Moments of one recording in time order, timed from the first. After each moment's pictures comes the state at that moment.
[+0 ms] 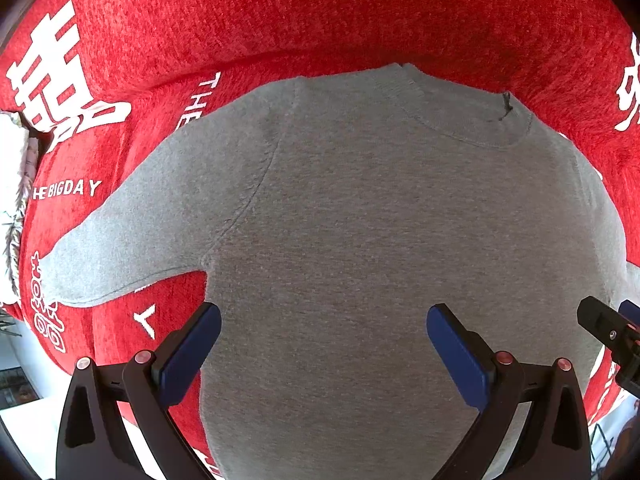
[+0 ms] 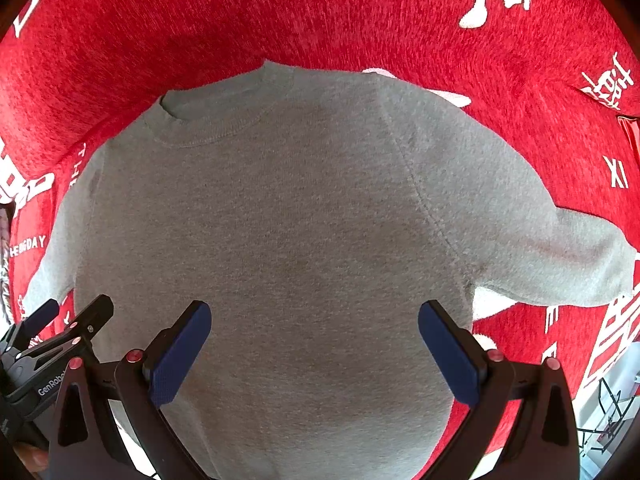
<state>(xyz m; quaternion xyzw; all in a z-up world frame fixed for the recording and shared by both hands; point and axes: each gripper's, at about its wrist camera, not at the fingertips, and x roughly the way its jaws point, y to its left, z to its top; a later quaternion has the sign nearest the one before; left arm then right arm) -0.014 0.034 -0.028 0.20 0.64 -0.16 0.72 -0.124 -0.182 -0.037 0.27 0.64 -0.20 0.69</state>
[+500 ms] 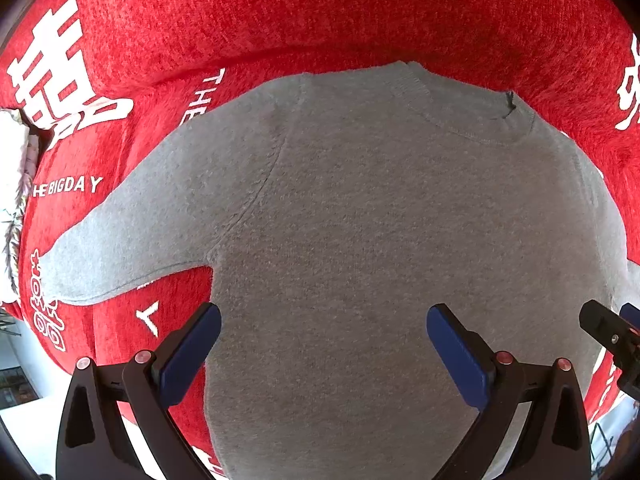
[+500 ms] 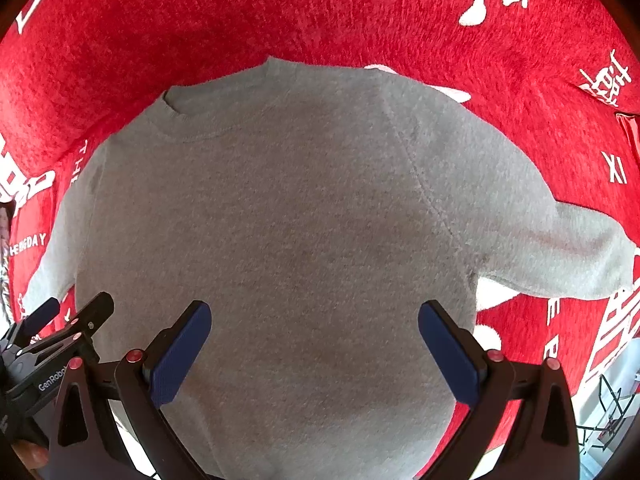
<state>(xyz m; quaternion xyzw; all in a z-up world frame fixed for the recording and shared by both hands) -0.011 0.033 -0.029 0.20 0.64 -0.17 0.72 -0.125 -0.175 -0.036 0.27 0.64 -0.21 0.69</state>
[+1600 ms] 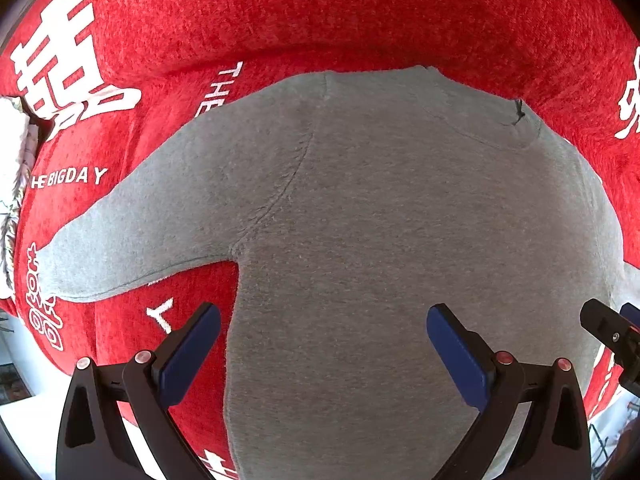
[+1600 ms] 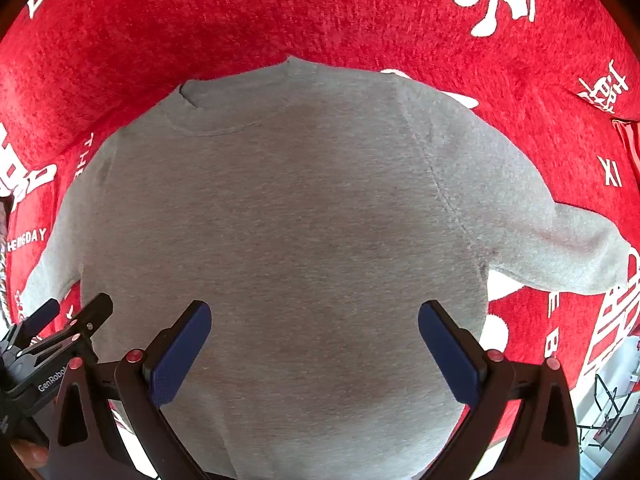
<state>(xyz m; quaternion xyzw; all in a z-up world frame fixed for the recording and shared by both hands) 0.000 0.060 -0.031 0.18 0.64 -0.17 0.72 -0.112 -0.153 -0.029 0.26 0.64 -0.21 0.69</state>
